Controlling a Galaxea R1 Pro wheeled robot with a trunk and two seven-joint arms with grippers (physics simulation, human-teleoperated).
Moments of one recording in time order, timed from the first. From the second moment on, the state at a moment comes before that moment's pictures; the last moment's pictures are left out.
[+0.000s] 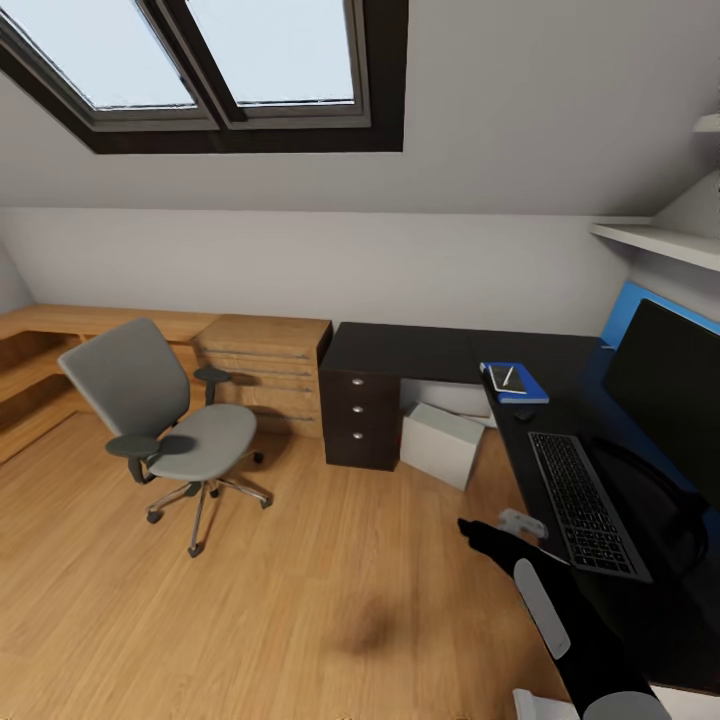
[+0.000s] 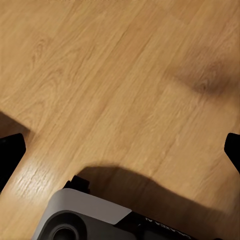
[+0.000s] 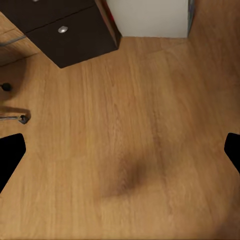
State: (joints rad) left arm -0.21 -0.07 0.35 -0.30 0.08 -0.24 0.00; right arm -0.44 -0.06 -0.01 -1.04 -0.48 0.45 -0.14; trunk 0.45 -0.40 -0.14
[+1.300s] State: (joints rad) left arm -0.21 -0.07 0.35 -0.30 0.07 -0.24 0.00; right arm -0.44 -0.06 -0.19 -1.04 -0.57 0.44 -0.13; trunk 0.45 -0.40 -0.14
